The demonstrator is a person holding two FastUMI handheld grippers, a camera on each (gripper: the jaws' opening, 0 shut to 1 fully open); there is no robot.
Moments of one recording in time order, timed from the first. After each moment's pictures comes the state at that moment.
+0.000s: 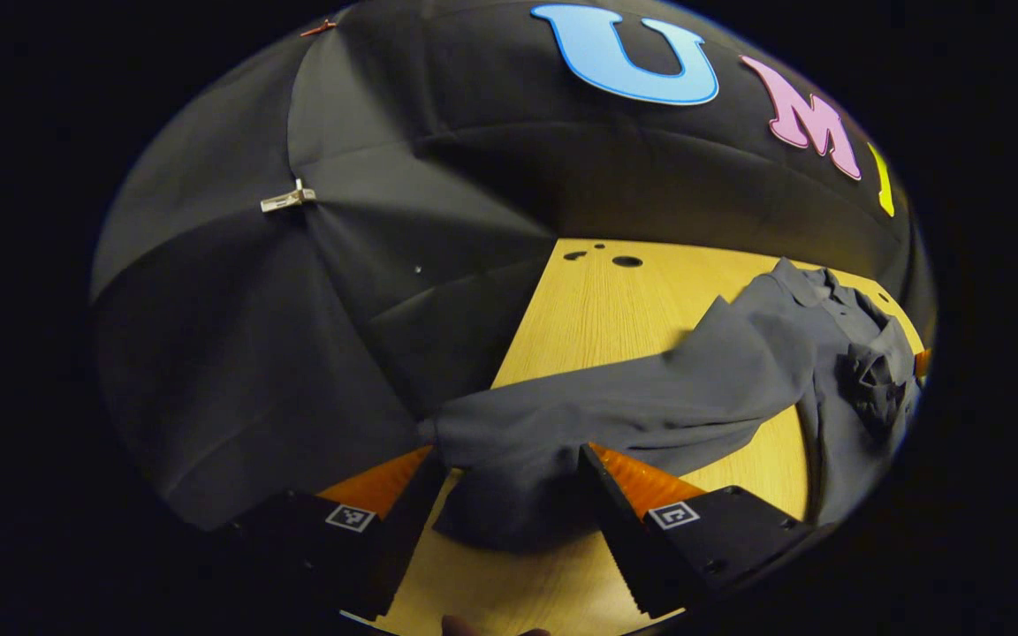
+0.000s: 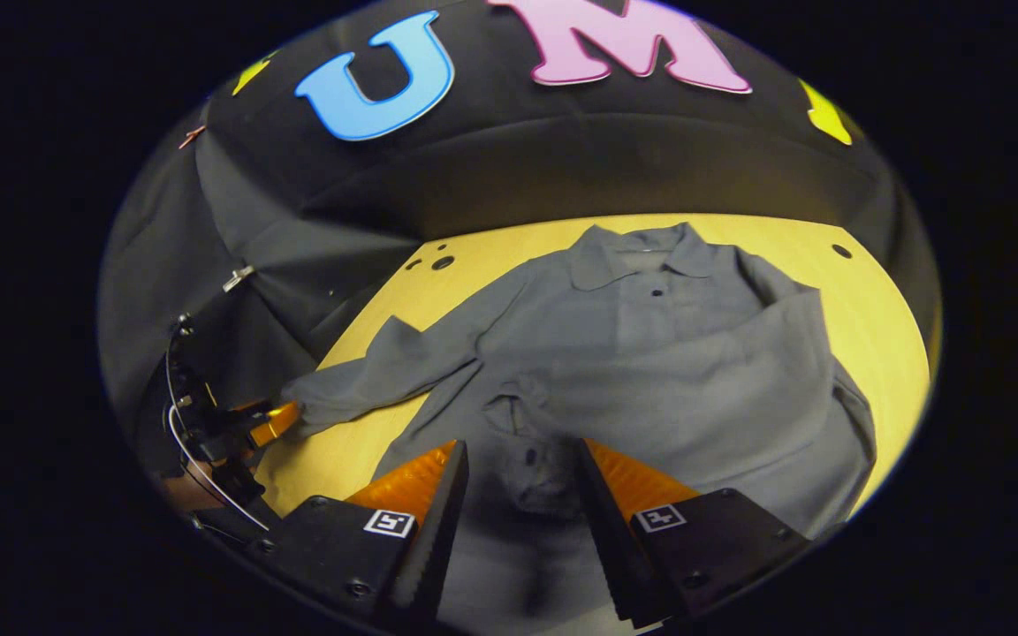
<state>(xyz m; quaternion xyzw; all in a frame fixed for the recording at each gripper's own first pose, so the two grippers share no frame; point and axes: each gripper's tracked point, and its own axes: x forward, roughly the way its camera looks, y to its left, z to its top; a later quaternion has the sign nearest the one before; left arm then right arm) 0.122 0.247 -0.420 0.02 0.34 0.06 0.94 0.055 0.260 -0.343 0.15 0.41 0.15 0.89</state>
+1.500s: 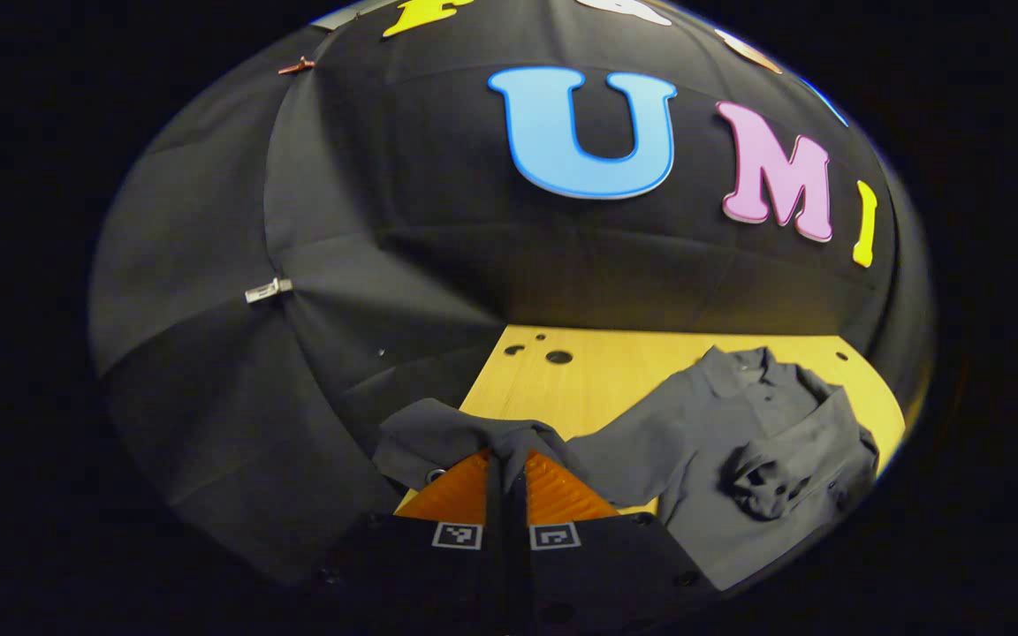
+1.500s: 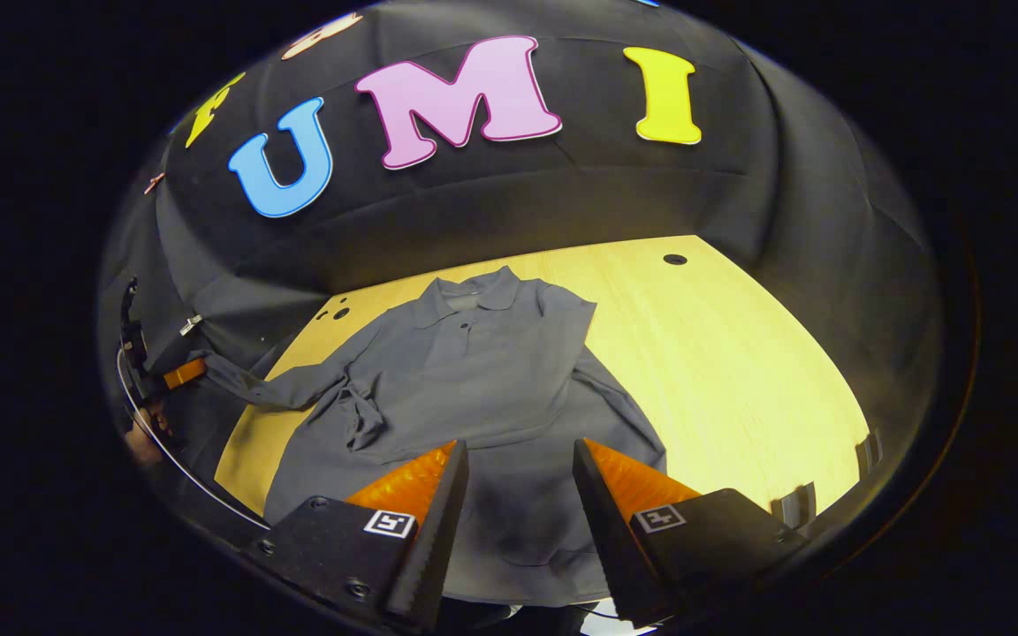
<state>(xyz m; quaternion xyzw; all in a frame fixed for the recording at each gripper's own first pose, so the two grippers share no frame) 0.144 0.130 -0.235 0.00 0.22 0.02 0.98 -0.010 0.032 -0.312 0.15 0.38 0.04 0.91</state>
